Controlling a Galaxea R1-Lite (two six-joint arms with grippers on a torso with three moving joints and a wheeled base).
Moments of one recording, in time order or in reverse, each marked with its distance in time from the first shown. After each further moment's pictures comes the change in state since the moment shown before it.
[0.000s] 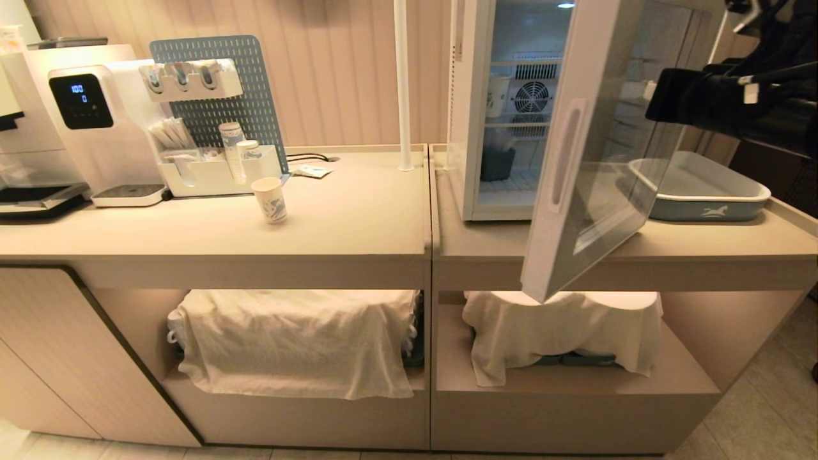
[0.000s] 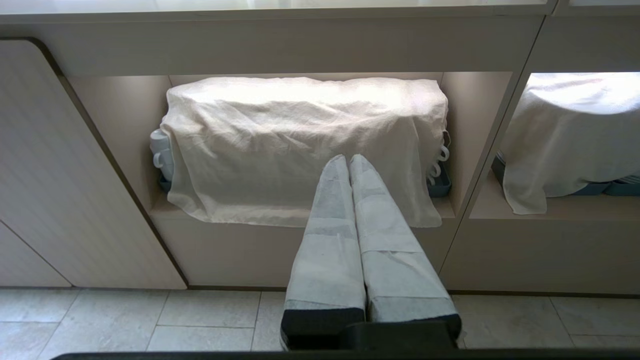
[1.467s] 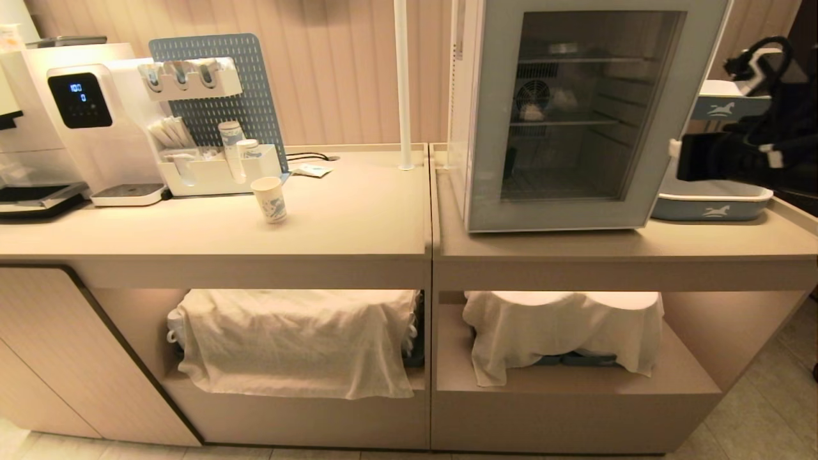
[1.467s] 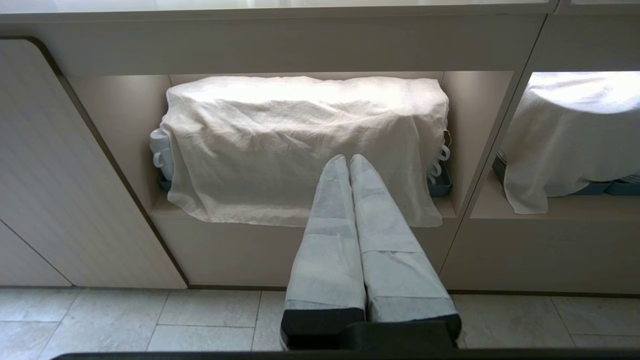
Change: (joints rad) left arm 0.000 0.000 0.000 0.000 0.000 0.000; right arm -0.131 -0.116 0.232 0.082 0.061 -0.170
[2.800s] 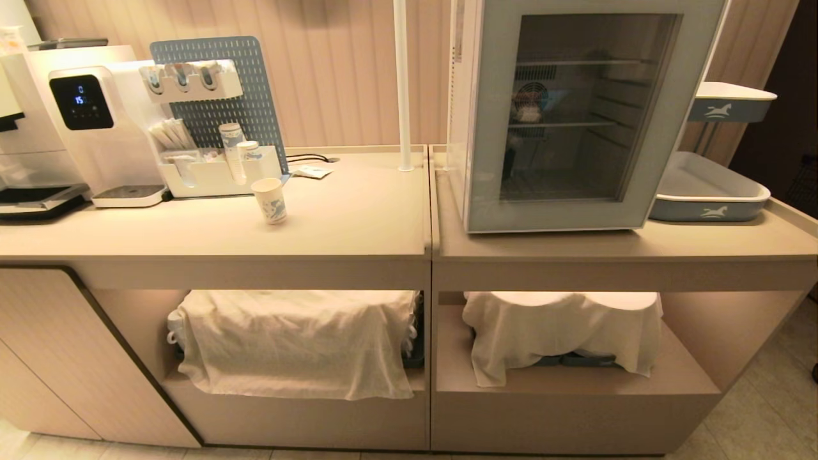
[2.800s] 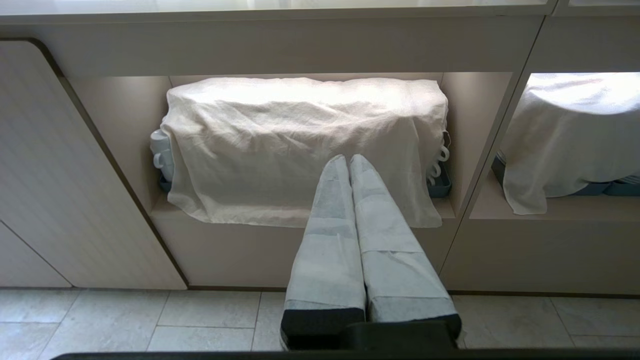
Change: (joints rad) left arm 0.000 0.000 0.000 0.000 0.000 0.000; right arm -0.054 -1.549 1.216 0.151 0.105 0.036
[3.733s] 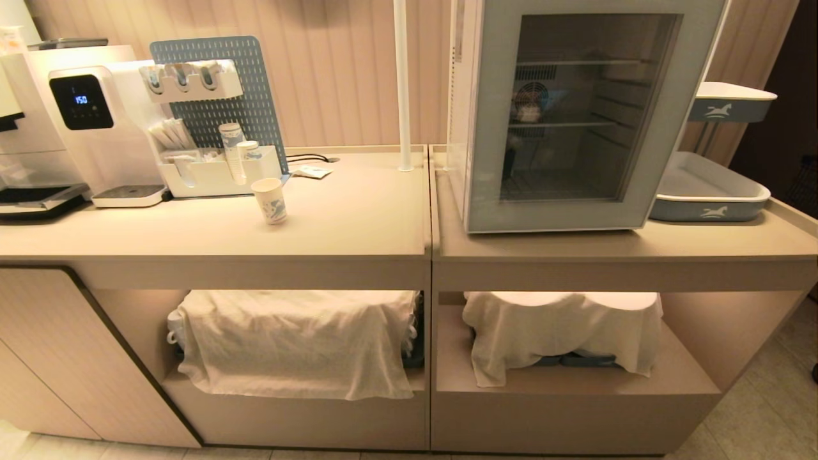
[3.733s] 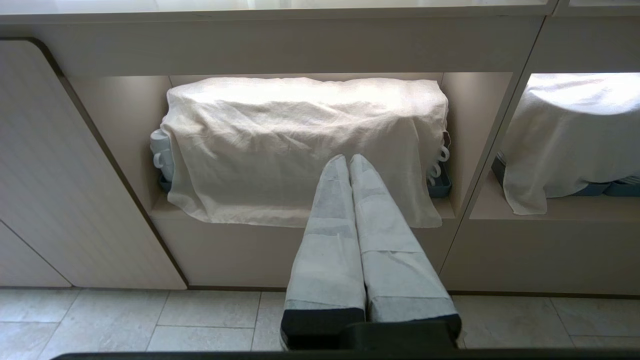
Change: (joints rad) left arm 0.000 0.000 0.000 0.000 0.000 -0.001; right arm 0.001 -0.046 0.018 -0.002 -0.007 0.018
